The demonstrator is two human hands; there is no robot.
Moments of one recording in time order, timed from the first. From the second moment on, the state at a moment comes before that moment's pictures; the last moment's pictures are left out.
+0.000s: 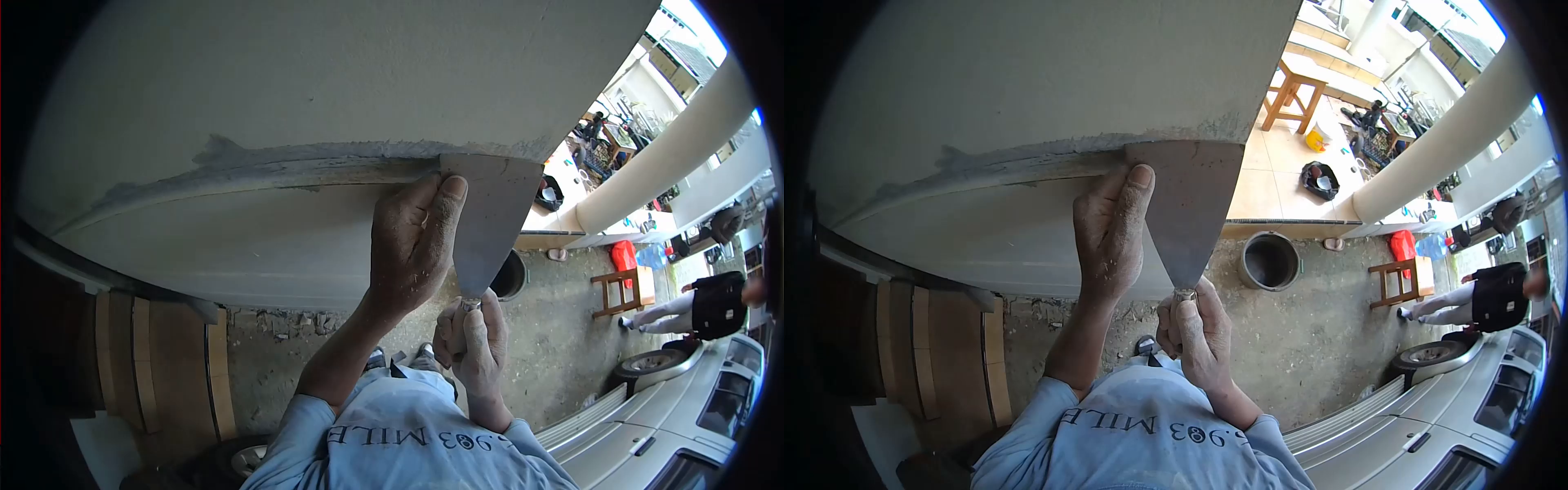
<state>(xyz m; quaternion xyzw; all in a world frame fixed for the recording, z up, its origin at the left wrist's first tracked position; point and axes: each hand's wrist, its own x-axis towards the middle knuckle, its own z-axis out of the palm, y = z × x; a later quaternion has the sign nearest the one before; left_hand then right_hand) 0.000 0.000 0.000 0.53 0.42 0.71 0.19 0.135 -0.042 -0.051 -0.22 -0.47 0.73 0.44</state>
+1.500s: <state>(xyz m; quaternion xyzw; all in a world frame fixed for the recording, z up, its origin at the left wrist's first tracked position) 0.025 0.026 0.008 0.53 0.40 0.72 0.19 0.143 -0.024 -0.042 -0.17 -0.48 0.69 0.52</state>
